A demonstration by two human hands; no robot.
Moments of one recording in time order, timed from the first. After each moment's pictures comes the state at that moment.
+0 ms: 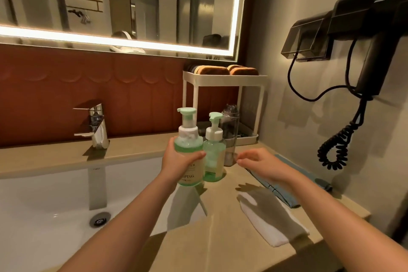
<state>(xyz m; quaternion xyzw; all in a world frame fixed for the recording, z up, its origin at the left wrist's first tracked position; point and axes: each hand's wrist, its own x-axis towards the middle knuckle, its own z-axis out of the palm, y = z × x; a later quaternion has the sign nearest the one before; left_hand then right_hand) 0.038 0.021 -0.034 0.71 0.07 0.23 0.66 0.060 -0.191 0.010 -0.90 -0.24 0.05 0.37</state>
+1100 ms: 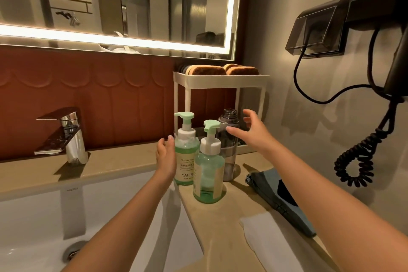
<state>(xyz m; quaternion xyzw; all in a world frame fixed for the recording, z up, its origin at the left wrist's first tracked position) 0.123 0.037 -0.039 0.70 0.12 0.26 0.65 0.176 -0.161 0.032 -0.85 -0.18 -0.10 0.48</state>
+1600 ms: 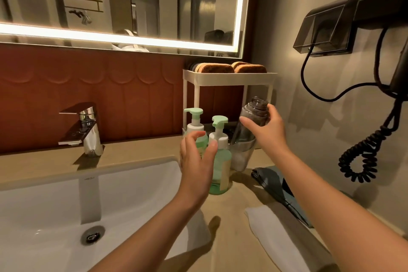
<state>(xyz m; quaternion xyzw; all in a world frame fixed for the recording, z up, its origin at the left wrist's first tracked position) 0.036 -0.025 -0.013 0.72 -0.01 0.32 0.61 0.162 -0.162 0.022 -0.76 -0.17 -0.26 0.57</state>
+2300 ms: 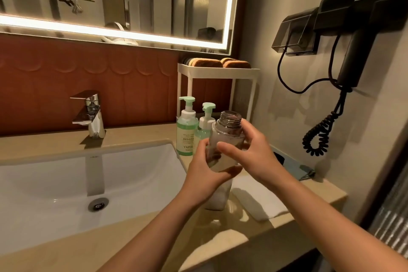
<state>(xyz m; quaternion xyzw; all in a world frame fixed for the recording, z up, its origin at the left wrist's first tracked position) -0.038 -0.056 -0.034 0.76 -0.10 0.19 0.62 -0.015 -0.181 0.022 -0.75 -0.34 -0.10 0.56</state>
